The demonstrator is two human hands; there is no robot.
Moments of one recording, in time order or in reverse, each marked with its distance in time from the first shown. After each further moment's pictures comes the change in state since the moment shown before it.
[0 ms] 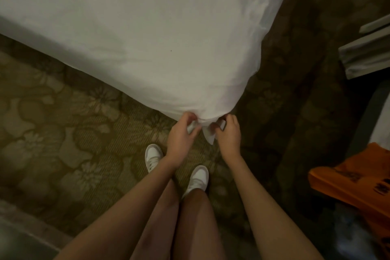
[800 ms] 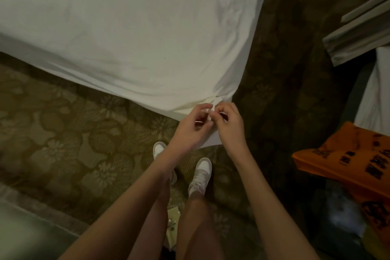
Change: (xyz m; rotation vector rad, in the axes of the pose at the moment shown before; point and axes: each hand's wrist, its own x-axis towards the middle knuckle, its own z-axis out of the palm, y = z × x) left_hand -0.051 0.117 -0.047 -0.237 -0.302 0.078; right_hand -0.070 -0.074 -0.095 0.417 -0.040 -0.128
